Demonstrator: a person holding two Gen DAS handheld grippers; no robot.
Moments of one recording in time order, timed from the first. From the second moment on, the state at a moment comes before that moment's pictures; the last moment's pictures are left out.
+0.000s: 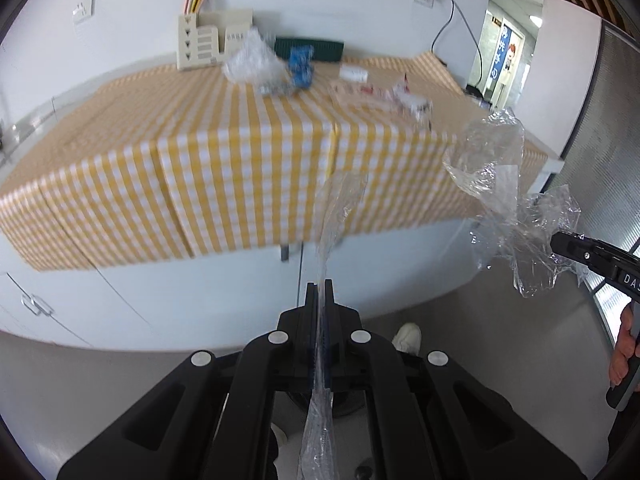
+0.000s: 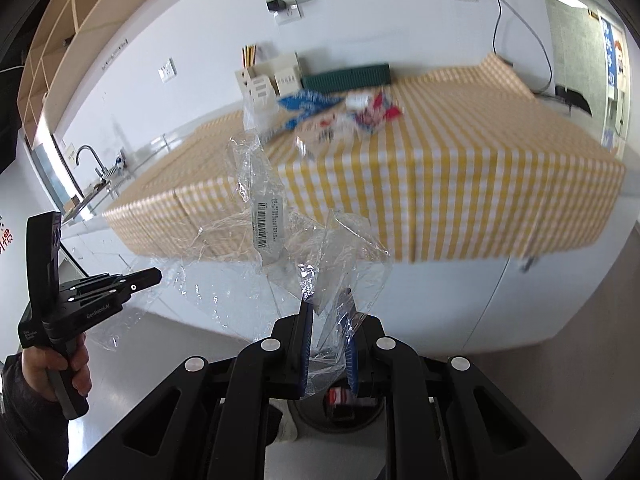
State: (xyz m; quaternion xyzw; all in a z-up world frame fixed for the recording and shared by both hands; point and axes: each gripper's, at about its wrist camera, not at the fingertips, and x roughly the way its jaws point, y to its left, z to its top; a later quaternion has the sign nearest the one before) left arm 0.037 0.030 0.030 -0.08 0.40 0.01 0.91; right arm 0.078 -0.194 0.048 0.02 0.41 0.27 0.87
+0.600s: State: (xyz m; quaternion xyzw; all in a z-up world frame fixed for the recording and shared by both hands) left arm 0.079 0.021 -0.134 -0.12 0.51 -0.01 0.85; right arm 0.118 -0.187 -0.109 0.02 0.54 0.22 0.81
